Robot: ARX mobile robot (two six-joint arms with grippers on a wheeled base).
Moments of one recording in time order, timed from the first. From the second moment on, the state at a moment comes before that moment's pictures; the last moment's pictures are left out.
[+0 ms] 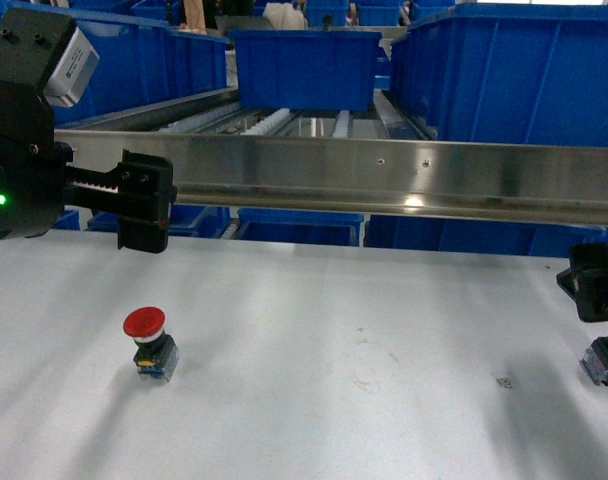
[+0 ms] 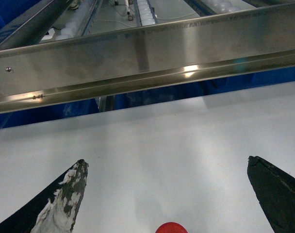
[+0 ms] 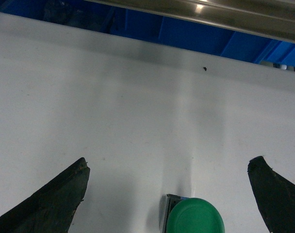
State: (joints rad) left arm -0.17 1.68 0.70 0.59 -0.03 0.09; right arm -0.05 1.94 0.90 0.38 -0.09 -0.13
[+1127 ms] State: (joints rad) left arm -0.17 1.68 0.70 0.59 -0.03 0.09; right arm -0.11 2.21 1.10 0.20 -0.10 -0.18
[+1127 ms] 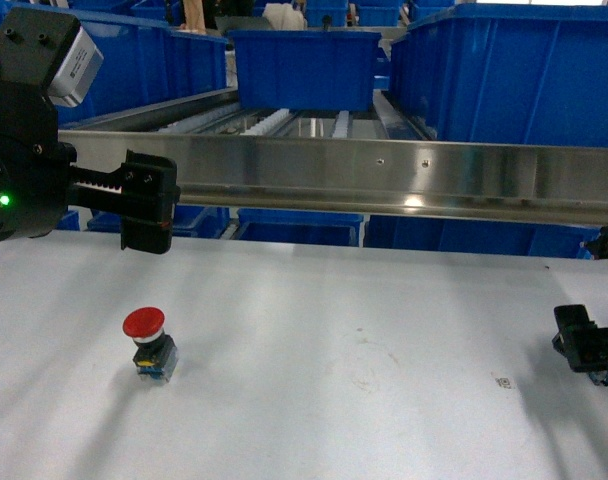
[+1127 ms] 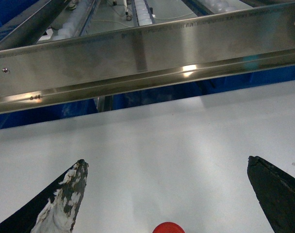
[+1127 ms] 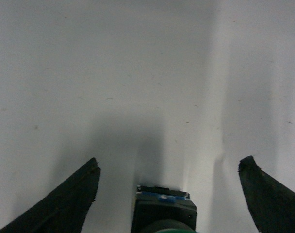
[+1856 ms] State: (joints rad) left arm -0.17 1.68 0.70 0.59 -0.04 0.09; right arm -0.12 2.18 1.00 0.34 -0.14 -0.17
